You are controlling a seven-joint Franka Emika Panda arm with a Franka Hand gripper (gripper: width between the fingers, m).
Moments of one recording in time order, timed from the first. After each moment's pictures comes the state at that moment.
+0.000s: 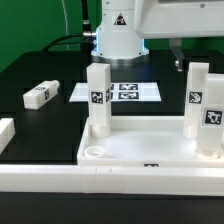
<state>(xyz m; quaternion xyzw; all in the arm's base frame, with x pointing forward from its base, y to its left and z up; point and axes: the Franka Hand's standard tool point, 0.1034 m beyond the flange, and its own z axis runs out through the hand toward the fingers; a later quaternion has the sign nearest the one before) 0.649 0.095 0.148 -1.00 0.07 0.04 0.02</state>
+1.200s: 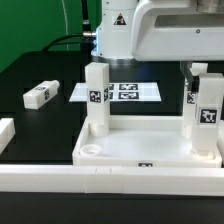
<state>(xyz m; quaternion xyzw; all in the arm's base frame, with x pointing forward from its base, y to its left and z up) 0.653 0.087 0.125 -1.00 0.08 0.03 0.01</state>
